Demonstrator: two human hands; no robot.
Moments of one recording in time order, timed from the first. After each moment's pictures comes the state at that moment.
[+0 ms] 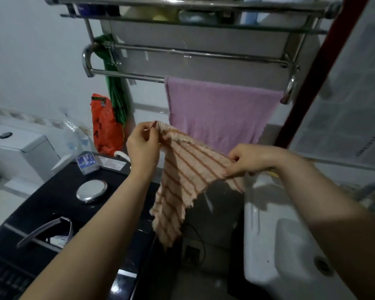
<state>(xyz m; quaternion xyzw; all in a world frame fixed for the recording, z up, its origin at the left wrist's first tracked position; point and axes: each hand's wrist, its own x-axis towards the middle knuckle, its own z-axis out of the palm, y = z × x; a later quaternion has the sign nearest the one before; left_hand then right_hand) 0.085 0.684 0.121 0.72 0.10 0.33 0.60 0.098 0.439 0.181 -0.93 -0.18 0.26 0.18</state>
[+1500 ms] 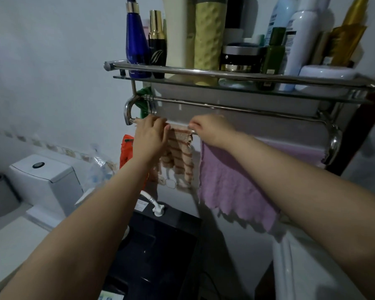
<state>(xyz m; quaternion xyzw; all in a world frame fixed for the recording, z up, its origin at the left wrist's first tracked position) 0.202 0.798 0.192 0.90 -0.01 0.41 0.15 0.233 0.607 0.259 -0.93 -0.31 -0.17 0.12</state>
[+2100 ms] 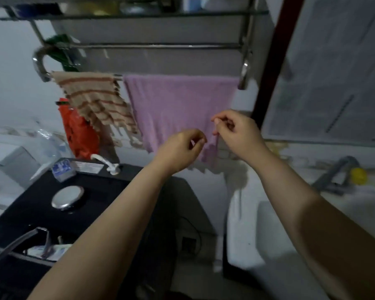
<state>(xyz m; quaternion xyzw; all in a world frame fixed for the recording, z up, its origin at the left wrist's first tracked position) 0.095 0.557 0.130 0.92 -0.22 0.13 0.30 0.101 0.382 0.148 -0.85 -0.16 -0.18 0.46</state>
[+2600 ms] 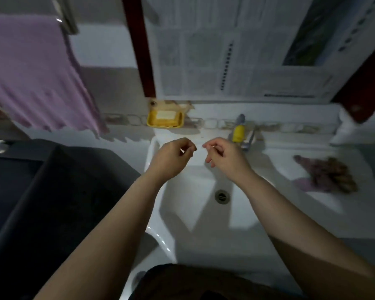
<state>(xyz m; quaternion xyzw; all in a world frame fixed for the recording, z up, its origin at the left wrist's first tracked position) 0.056 0.262 0.023 0.91 -0.13 -0.06 0.38 0.029 0.089 0.017 -0.85 0.00 -0.01 0.52</state>
